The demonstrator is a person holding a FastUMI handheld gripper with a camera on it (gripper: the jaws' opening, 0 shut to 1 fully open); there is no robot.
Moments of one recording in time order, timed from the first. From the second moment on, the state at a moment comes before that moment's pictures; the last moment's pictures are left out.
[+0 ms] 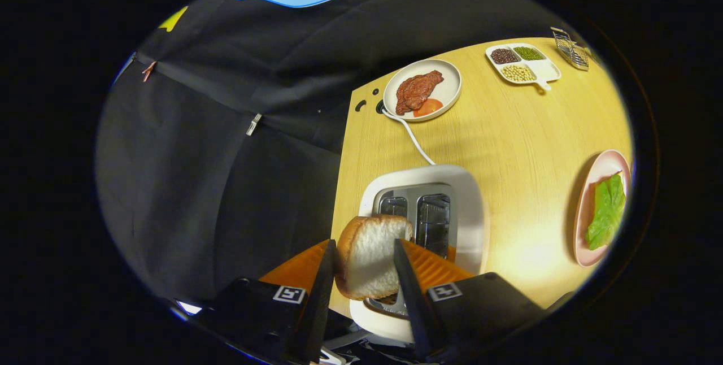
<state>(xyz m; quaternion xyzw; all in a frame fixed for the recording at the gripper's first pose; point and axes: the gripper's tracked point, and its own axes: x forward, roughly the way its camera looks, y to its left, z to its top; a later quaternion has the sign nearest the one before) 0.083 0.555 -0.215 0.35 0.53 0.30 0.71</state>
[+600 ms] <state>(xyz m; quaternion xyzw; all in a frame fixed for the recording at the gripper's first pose) 0.084 0.517 -0.189 0.34 0.53 0.29 0.72</state>
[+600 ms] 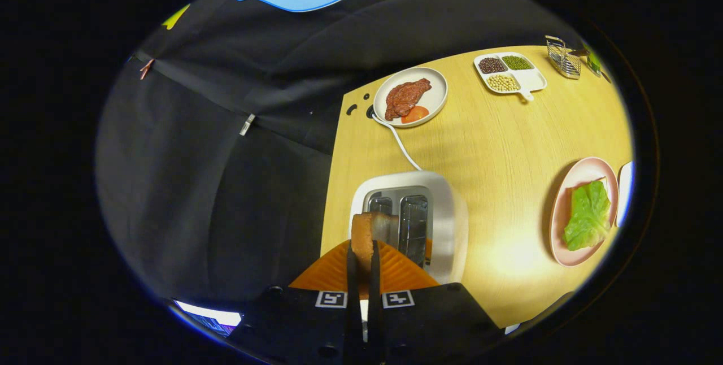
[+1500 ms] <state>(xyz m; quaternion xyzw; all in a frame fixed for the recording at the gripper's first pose) 0.103 0.309 -0.131 0.39 0.46 0.31 0.74</state>
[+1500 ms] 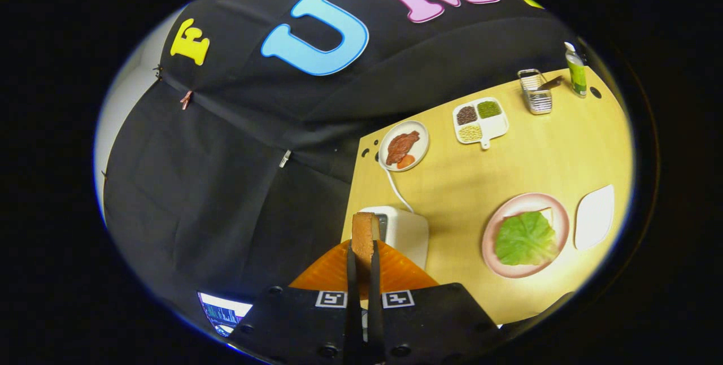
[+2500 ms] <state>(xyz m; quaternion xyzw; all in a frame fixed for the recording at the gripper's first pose) 0.098 0.247 -0.343 0.33 0.54 0.24 0.74</state>
